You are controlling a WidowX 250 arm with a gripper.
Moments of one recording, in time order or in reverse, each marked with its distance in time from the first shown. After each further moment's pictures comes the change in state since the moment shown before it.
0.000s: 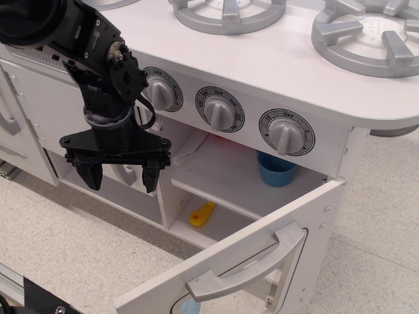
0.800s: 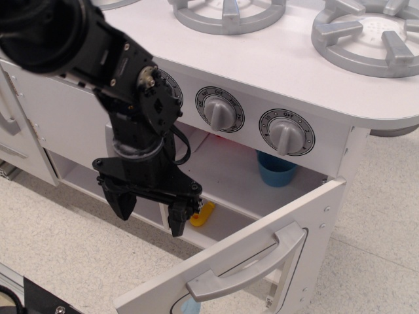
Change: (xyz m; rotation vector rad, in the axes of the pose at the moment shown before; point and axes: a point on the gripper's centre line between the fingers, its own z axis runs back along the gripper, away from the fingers) arm -0.047 -0.036 0.011 -0.094 0.065 -0.317
